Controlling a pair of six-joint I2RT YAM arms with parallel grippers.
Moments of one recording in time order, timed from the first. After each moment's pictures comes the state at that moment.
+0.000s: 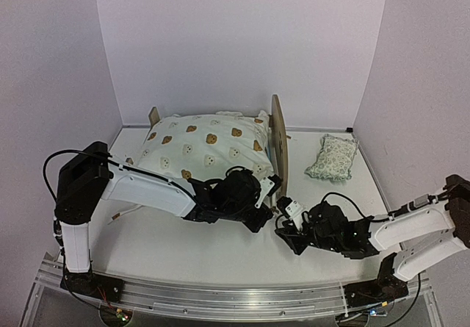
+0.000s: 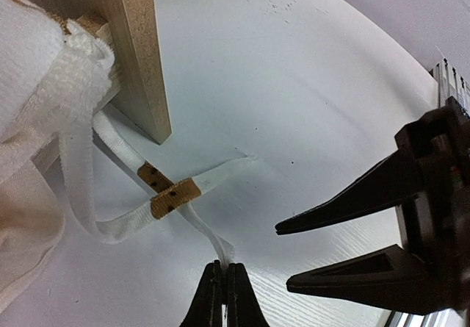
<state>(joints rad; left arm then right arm) -1.19 1.99 1.30 0.02 0.00 -0.29 1.05 1.37 0.33 0.40 0.22 0.06</state>
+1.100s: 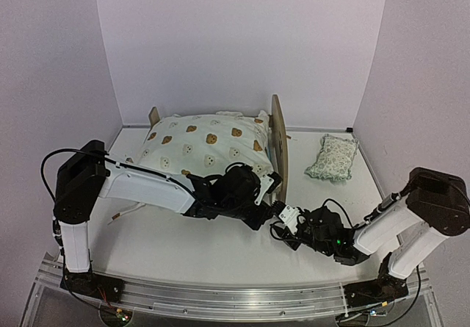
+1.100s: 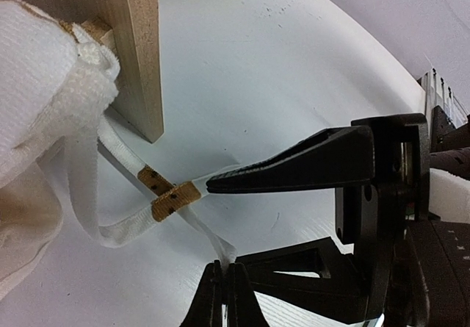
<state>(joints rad) -1.17 1.97 1.32 -0.02 0.05 -0.34 1.02 1.60 0.29 0.88 0.31 -0.26</state>
